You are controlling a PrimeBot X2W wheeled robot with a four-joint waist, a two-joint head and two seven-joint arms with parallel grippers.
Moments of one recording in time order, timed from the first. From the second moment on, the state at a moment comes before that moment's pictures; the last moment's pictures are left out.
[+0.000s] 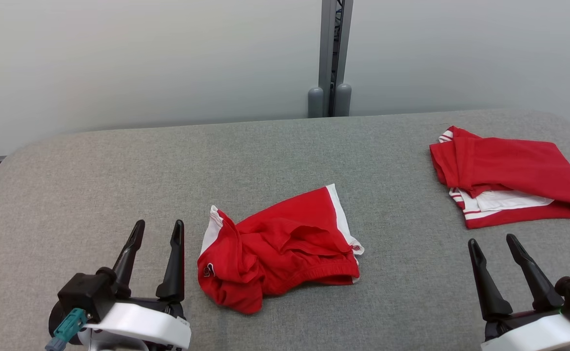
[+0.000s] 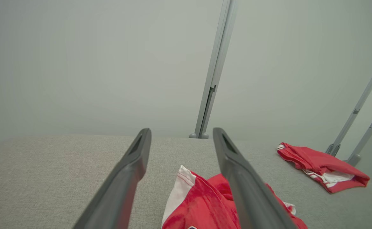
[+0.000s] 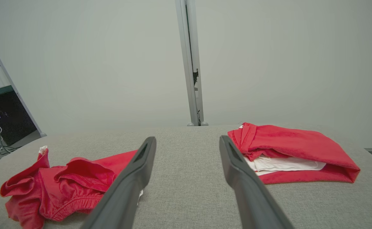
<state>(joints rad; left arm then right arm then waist) -0.04 0.25 -0.33 0.02 -0.53 0.13 -0.22 0.08 -0.20 0.11 -0.04 0.36 0.13 -0.12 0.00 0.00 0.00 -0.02</state>
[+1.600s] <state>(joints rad) -0.11 0.24 -0.36 0.05 -0.55 0.12 -0.22 -0.23 -0.26 0.26 0.40 0.43 0.13 0.20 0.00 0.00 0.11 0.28</state>
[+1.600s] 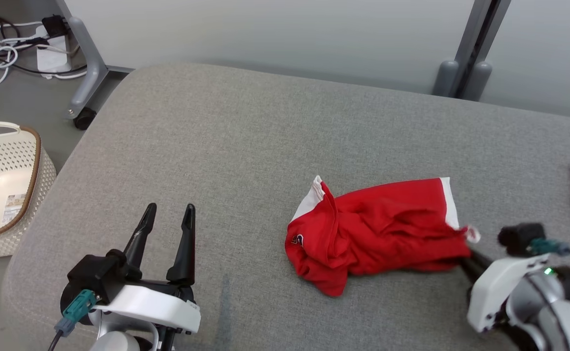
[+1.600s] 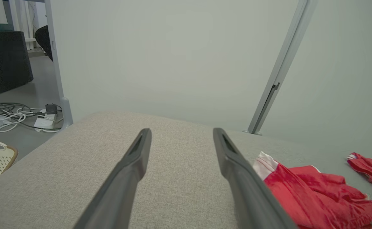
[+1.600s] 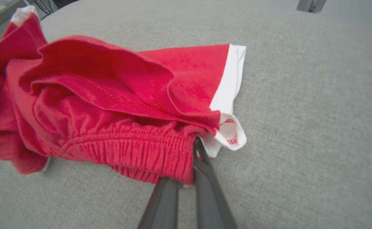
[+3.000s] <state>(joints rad) -0.17 0.24 -0.40 0.10 -0.56 0.11 -0.18 -0.44 -0.46 0.29 0.38 0.56 0.13 0.01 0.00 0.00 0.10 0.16</state>
